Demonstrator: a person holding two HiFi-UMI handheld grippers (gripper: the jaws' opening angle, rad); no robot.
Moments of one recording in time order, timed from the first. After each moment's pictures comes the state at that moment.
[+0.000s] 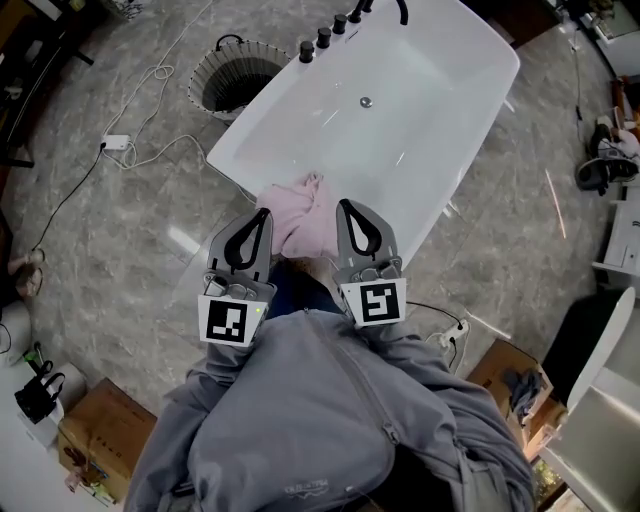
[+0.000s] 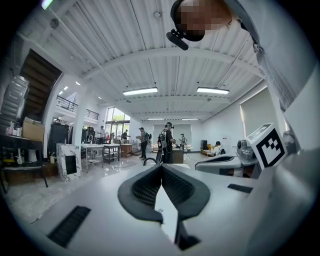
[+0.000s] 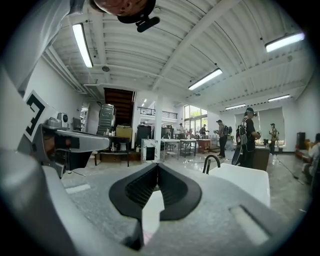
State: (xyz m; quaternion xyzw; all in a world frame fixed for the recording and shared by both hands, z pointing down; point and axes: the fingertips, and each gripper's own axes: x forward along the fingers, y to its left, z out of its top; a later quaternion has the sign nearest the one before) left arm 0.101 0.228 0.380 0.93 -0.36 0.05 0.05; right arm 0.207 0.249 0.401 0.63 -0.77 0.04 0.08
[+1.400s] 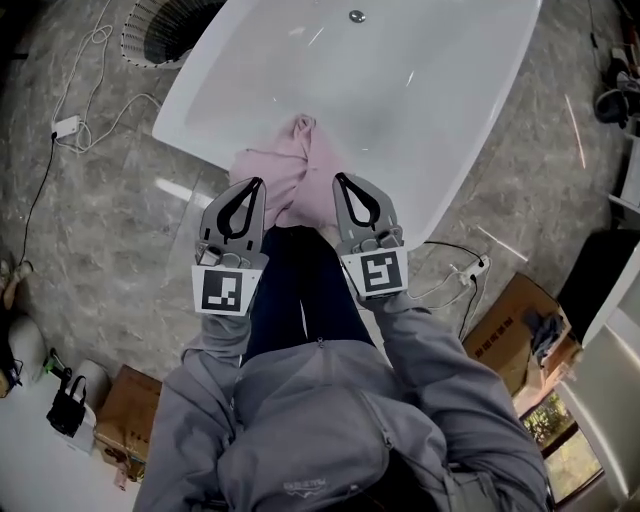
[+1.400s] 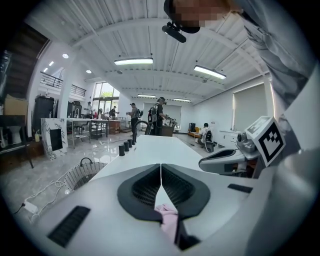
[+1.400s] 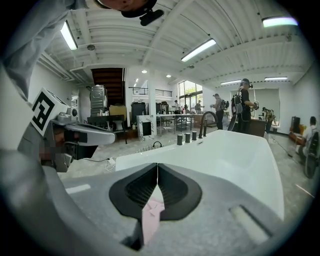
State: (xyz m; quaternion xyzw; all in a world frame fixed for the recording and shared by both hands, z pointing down) left arm 0.136 0.183 0.611 0.94 -0.28 0.16 0.11; right arm 0.236 0.233 0.636 0.63 -0.74 0.15 0.15
